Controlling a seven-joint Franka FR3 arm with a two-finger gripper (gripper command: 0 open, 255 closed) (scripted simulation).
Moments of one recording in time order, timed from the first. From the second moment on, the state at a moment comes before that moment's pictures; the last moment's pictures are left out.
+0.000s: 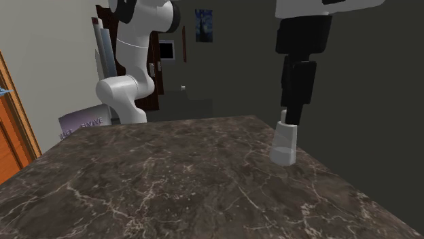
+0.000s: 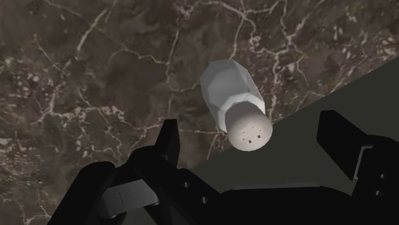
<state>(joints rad) -0.15 0.37 -0.34 -1.38 0.19 1.71 -0.51</state>
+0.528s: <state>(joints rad) -0.14 0.36 -0.34 -1.42 0.19 1.74 -0.51</state>
